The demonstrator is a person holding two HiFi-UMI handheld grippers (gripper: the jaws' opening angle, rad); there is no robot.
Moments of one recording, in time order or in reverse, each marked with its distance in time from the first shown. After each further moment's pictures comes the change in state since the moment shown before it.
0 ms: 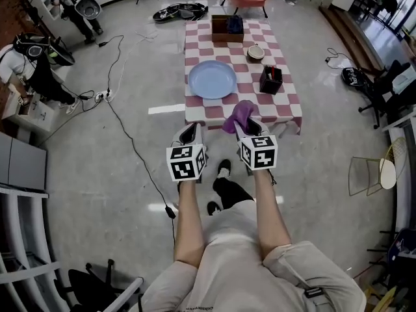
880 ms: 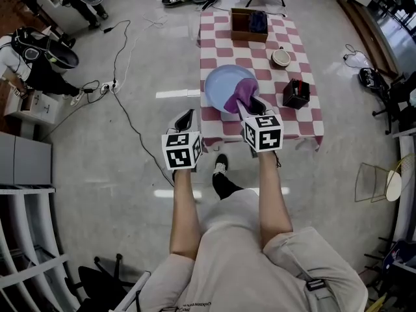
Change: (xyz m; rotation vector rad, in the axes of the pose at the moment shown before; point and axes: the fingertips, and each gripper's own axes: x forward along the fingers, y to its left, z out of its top) left arm 0.105 0.120 0.056 0.036 0.067 0.064; right arm 0.164 -0.006 0.086 -0.033 0.020 0.062
